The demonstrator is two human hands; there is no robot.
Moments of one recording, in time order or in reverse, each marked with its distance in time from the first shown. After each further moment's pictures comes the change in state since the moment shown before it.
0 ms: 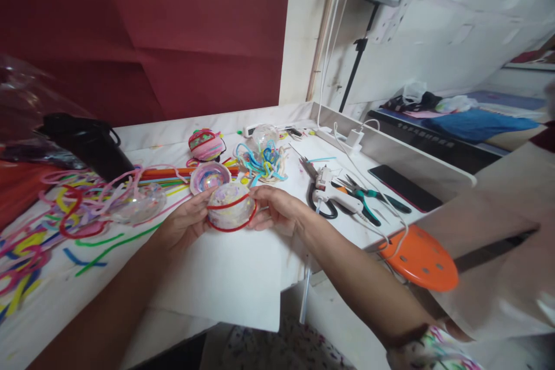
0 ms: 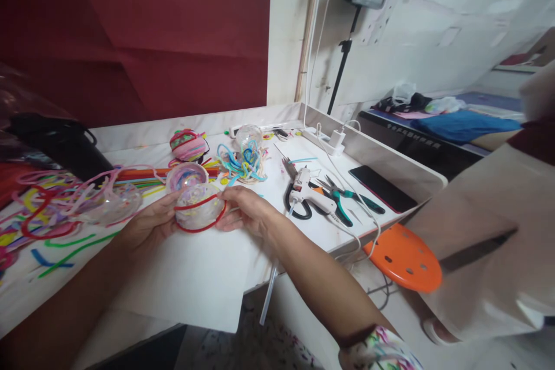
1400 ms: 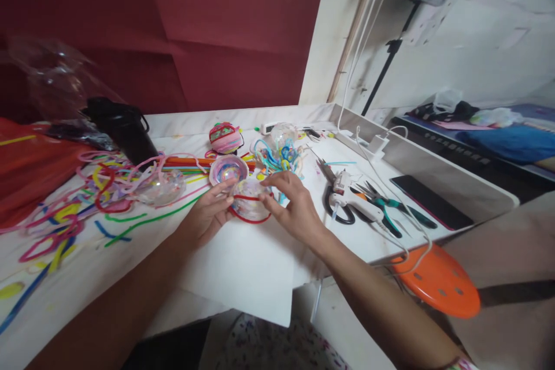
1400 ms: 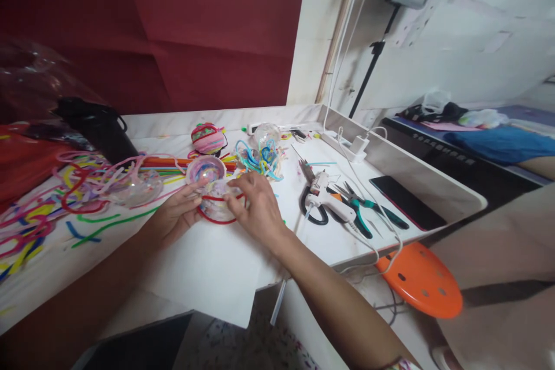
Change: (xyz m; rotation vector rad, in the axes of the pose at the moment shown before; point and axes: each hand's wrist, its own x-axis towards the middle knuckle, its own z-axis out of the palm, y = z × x) left_hand -0.004 -0.004 0.030 -0.173 0.134 0.047; right_hand -0.008 0.020 0.009 -1.001 0.405 -1.105
